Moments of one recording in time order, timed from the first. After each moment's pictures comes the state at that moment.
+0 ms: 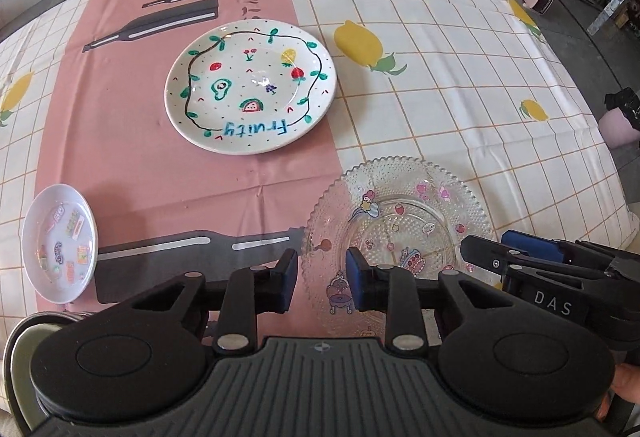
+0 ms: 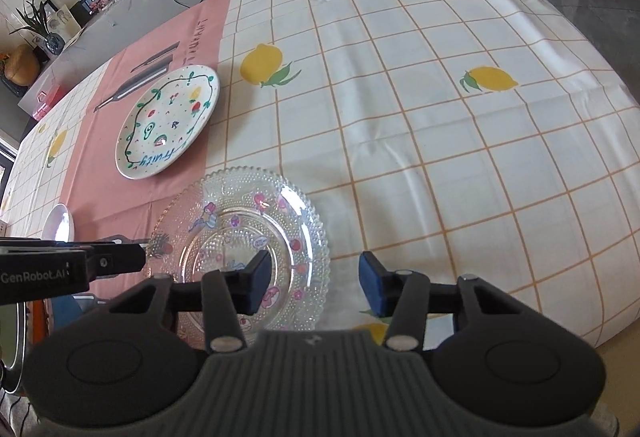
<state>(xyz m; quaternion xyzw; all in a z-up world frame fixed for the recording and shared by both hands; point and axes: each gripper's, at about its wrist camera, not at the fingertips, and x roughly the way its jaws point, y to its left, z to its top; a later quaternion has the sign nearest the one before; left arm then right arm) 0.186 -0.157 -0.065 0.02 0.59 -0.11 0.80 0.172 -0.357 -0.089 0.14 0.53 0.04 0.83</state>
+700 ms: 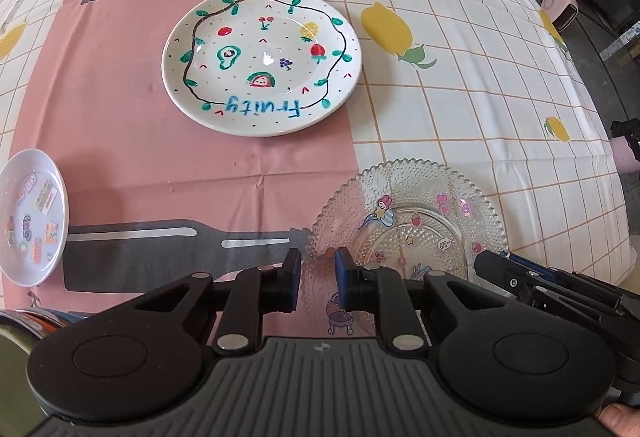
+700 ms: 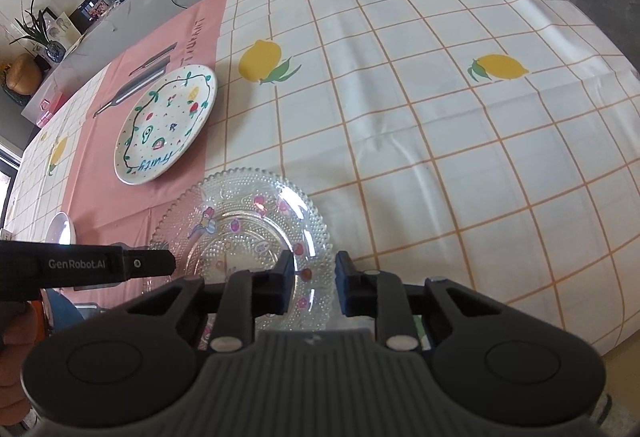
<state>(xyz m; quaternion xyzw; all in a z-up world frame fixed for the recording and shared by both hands) 0.201 -0.150 -0.090 -0.03 0.61 -0.09 0.79 0.178 -0.356 -0.098 0.16 0.54 0.04 0.83</state>
